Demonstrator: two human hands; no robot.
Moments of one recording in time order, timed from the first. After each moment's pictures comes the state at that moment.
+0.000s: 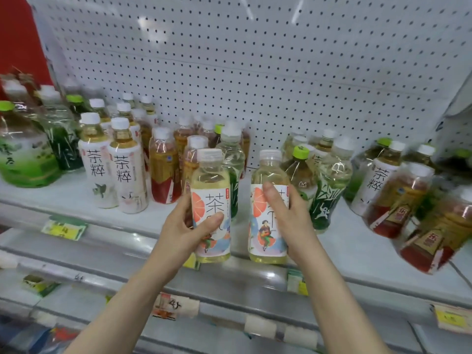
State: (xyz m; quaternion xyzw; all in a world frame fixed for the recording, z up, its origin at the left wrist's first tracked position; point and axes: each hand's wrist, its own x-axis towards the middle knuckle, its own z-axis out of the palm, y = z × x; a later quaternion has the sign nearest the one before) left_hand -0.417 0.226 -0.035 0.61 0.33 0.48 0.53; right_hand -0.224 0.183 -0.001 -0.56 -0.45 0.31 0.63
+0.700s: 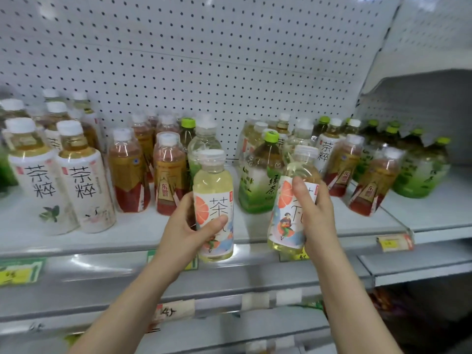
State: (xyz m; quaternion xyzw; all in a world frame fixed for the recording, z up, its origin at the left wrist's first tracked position) left_hand -0.423 0.248 -0.046 0.66 0.22 0.40 0.60; right_hand -0.227 0.130 -0.013 -0.58 -0.29 0.14 0.75
